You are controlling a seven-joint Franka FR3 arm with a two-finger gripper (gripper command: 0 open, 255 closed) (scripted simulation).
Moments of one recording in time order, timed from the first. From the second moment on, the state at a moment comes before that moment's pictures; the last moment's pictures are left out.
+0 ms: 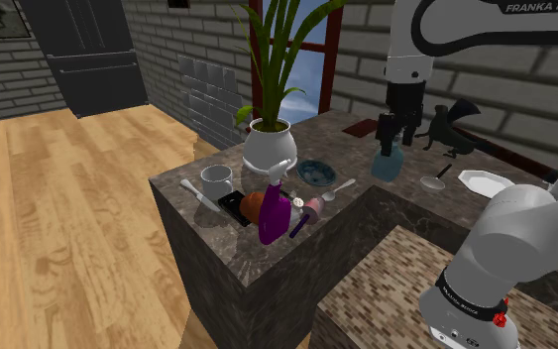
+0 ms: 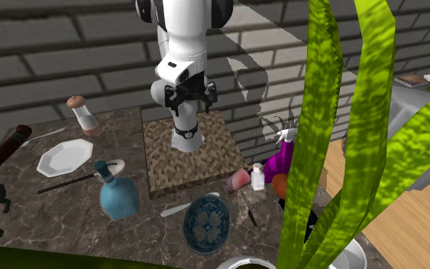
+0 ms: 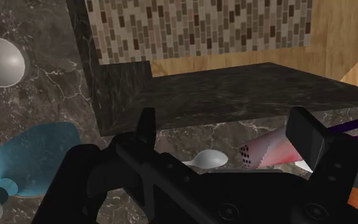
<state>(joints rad) 0.02 -0.80 -0.02 -2.44 -0.01 1.48 0.09</state>
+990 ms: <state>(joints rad) -0.08 -0.56 0.21 -2.59 0.29 1.93 0.75</state>
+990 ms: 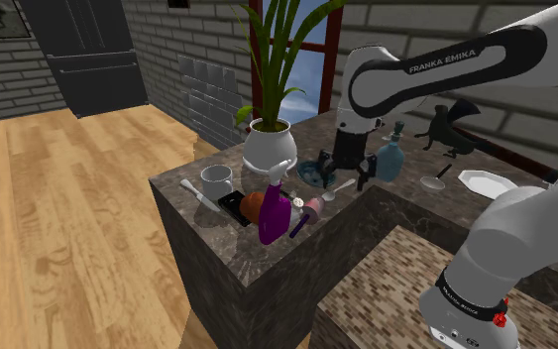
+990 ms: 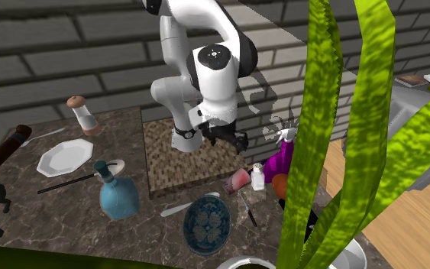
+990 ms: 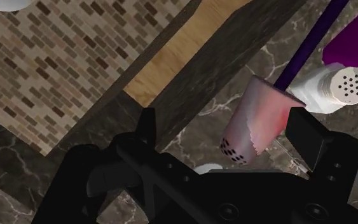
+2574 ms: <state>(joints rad) -0.12 -0.22 0.34 -2.61 0.43 2.37 1.09</state>
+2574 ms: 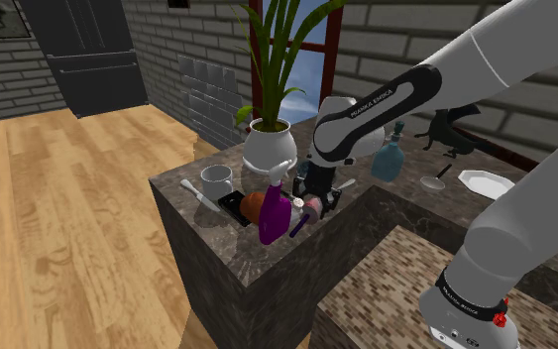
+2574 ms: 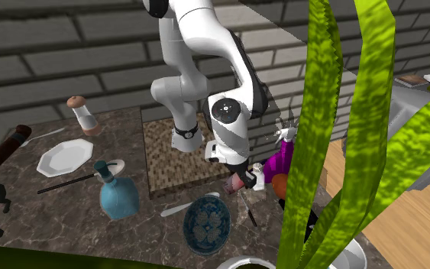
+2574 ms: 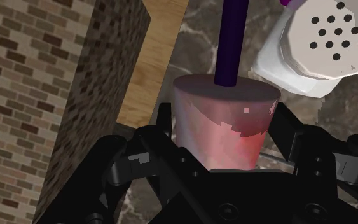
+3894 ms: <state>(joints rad) -0.12 -0.33 0.32 -2.55 0.41 2.20 1.12</state>
